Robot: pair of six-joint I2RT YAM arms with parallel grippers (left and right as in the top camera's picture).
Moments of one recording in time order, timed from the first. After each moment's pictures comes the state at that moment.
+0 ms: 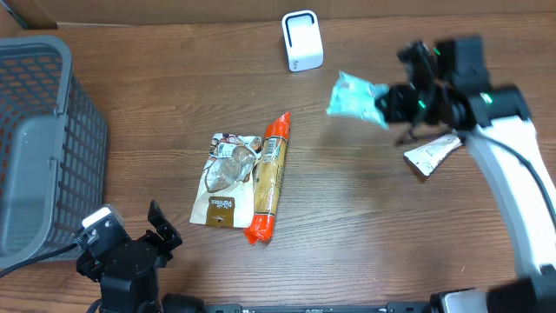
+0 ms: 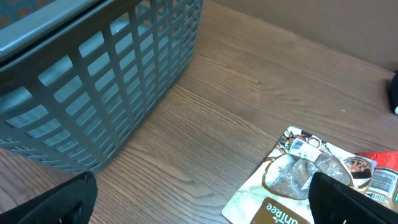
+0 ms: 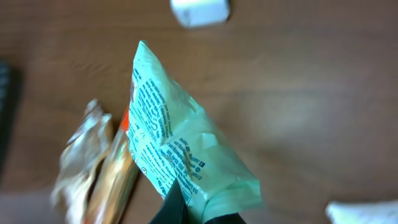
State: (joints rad) left arm -0.21 0.39 0.84 -1.10 -0.59 -0.53; right arm 0.19 1.61 1.55 -0.90 -0.31 0.15
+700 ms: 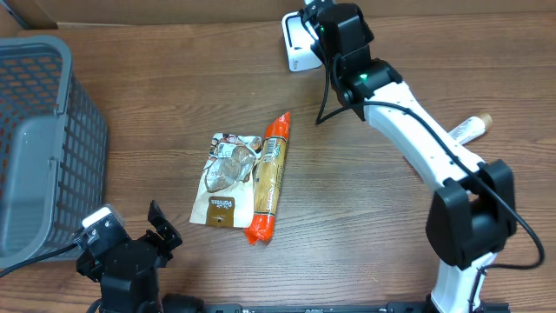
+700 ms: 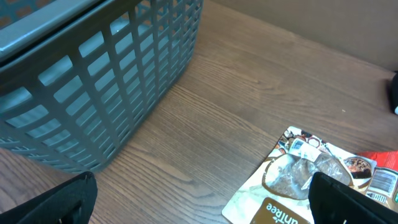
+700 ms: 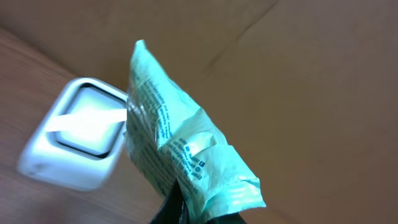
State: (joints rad) left arm -0.21 0.39 0.84 -1.10 -0.59 -0.53; right arm 0.46 2.01 1.72 -0.14 0.46 -0.50
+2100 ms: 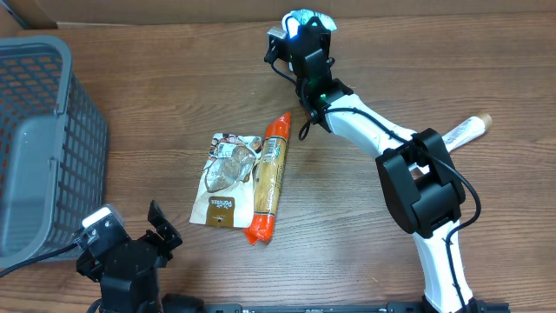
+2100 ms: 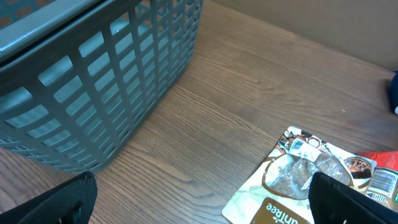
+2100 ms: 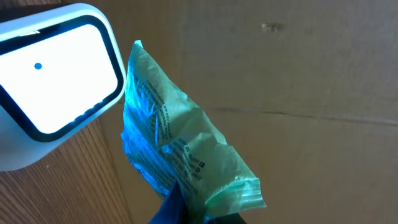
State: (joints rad) left arm -0.21 0.39 0.84 -1.10 -0.59 -0.53; right arm 0.53 2.28 1.72 0.32 0.62 -1.39
